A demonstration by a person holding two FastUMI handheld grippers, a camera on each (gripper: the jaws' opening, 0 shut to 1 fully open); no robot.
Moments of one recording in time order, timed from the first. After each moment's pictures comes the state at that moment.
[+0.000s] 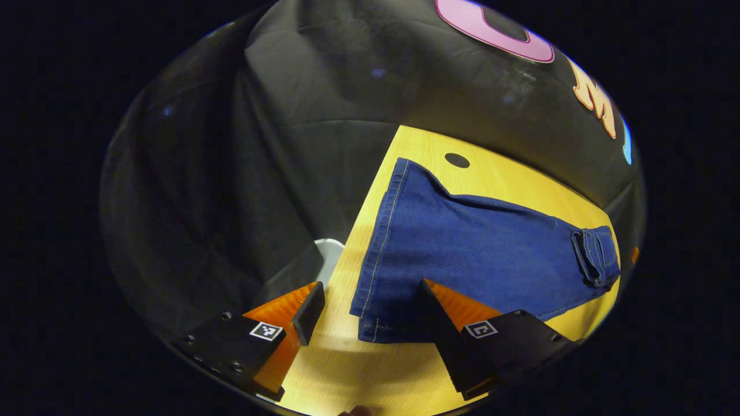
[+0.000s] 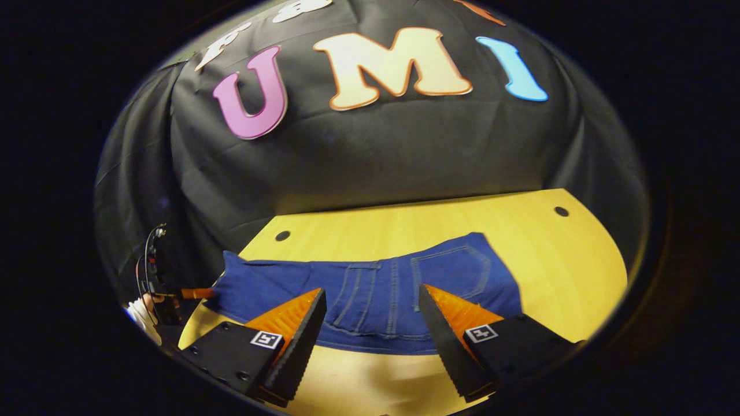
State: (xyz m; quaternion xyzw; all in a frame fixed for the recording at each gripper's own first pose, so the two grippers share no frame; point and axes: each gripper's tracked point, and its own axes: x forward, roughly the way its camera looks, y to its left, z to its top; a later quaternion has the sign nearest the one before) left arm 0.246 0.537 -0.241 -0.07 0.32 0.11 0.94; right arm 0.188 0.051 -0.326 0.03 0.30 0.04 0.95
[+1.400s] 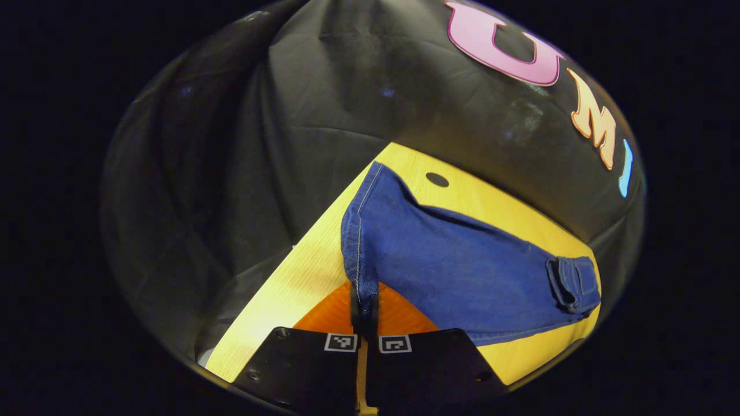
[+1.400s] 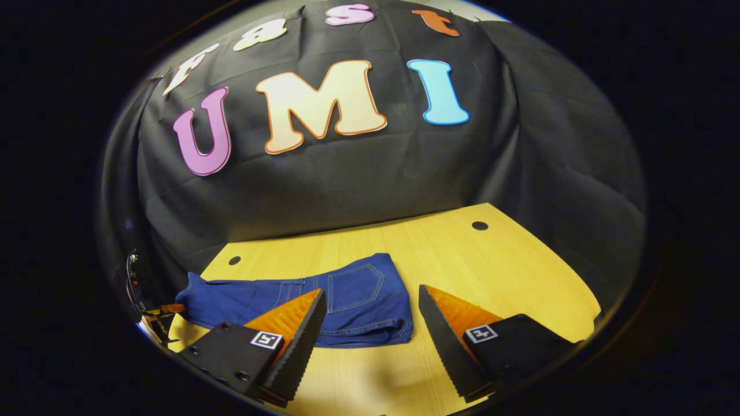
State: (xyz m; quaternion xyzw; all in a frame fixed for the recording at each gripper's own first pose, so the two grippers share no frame) left arm 0.245 0.489 -0.216 -0.14 0.22 0.11 0.96; right arm 0.143 -0.071 -0.259 0.03 0.25 -0.06 0.97
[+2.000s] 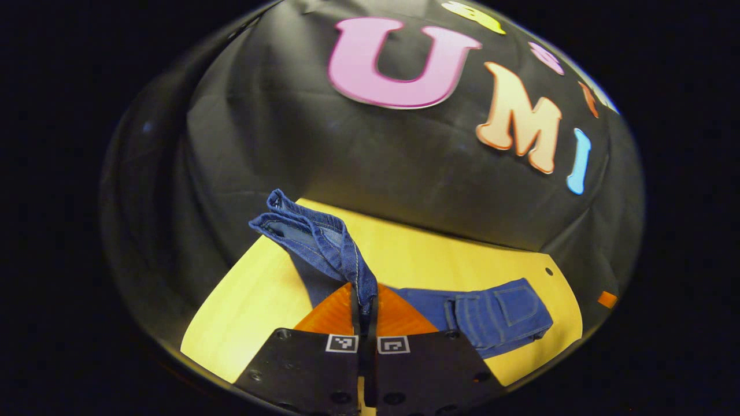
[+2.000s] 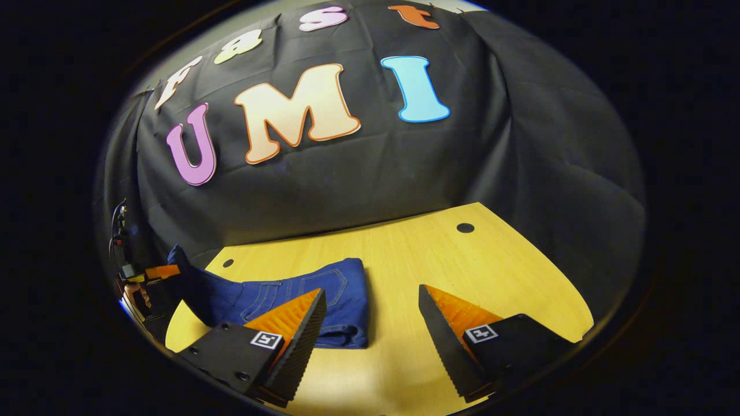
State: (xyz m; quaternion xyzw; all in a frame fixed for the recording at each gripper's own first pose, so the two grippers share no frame) left arm 0.289 0.283 -0.085 -0.06 0.13 0.00 0.99; right arm 0.148 -0.170 -0.257 0.05 0.26 -0.04 0.96
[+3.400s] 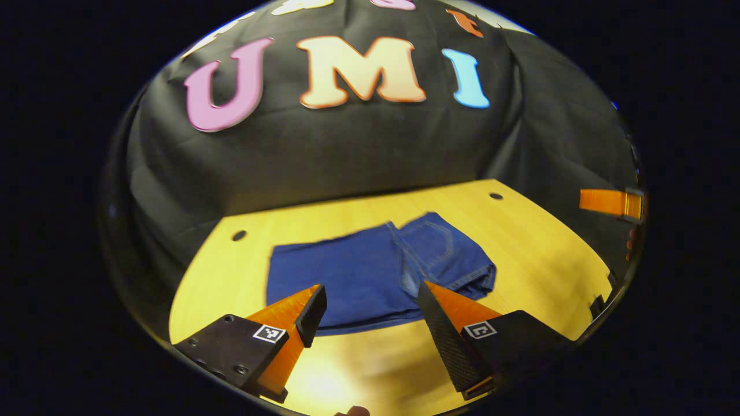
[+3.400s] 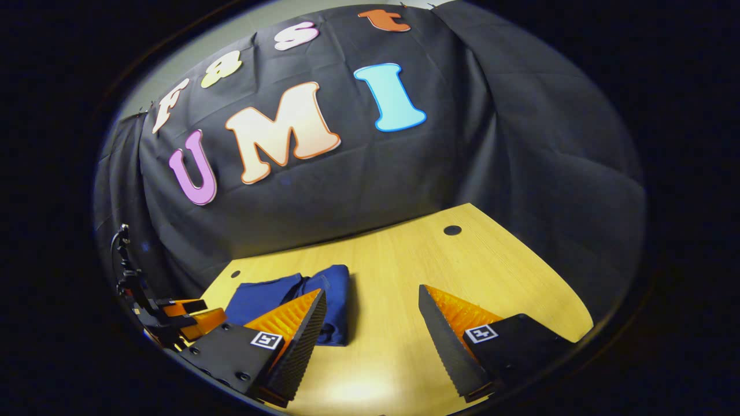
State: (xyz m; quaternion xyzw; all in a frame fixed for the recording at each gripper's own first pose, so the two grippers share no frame) left arm 0.191 0.115 -0.132 0.09 0.14 -0.05 0.98; right arm 0.119 -0.193 -0.242 0.09 0.22 -0.03 0.97
